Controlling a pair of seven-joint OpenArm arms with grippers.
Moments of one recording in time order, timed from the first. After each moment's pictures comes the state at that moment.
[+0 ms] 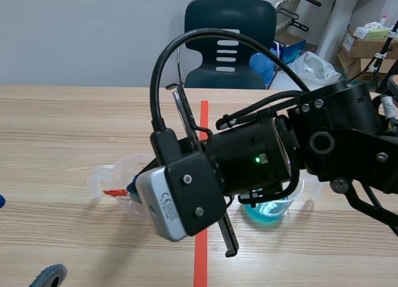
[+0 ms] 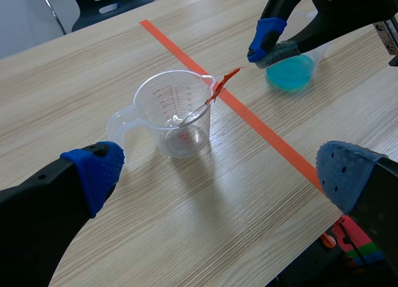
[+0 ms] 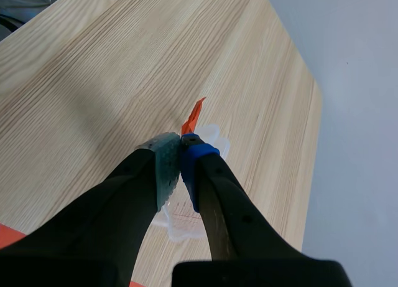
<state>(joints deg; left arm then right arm) 71.6 -40.0 -9.7 120.0 -12.4 -12.4 -27.7 16.8 34.4 -51.9 102.7 -36.4 37.8 28.0</state>
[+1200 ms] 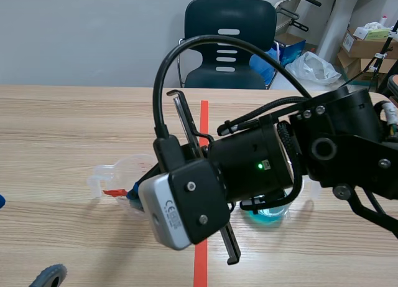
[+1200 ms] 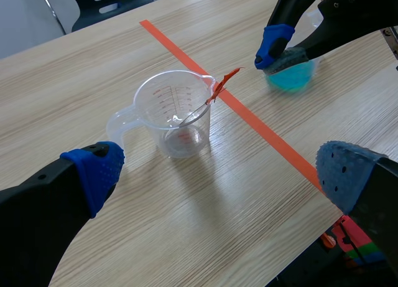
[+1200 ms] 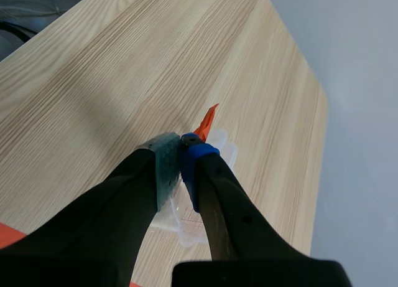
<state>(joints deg) 71.6 -40.0 -9.7 120.0 -12.4 -12.4 -27.7 15.9 35.3 -51.9 102.7 -36.4 37.8 29.2</state>
